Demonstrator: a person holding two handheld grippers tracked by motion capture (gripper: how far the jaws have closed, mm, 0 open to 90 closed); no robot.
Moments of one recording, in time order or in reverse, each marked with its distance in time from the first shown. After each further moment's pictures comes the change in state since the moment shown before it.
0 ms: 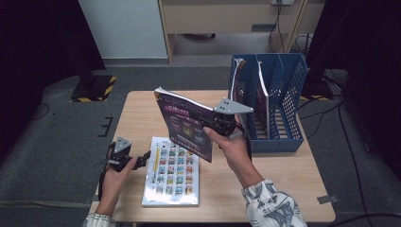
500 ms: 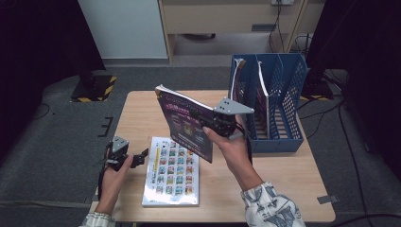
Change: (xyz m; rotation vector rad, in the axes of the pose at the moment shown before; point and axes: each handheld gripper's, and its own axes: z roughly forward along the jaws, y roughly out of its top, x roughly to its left) left arm 0.007 -0.002 0.002 -0.007 0.047 -0.007; right arm 0.011 0.008 -0.007 0.007 -0.051 -0.009
